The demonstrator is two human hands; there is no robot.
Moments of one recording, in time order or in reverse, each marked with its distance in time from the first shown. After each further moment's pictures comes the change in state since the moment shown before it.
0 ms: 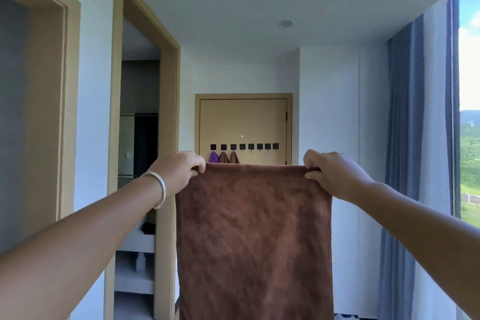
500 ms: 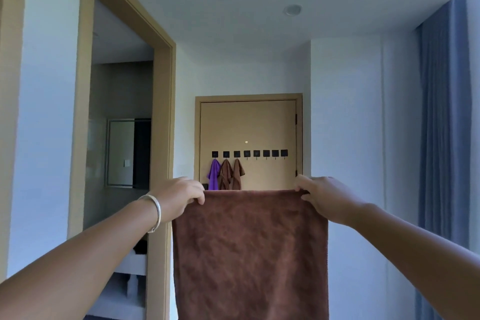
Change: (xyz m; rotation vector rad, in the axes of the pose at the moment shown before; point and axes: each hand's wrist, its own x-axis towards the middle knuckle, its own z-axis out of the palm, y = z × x) left_hand 0.125 -0.060 0.175 0.093 -0.217 0.126; right_hand 0.143 0.122 0.169 -0.008 -0.094 -0.175
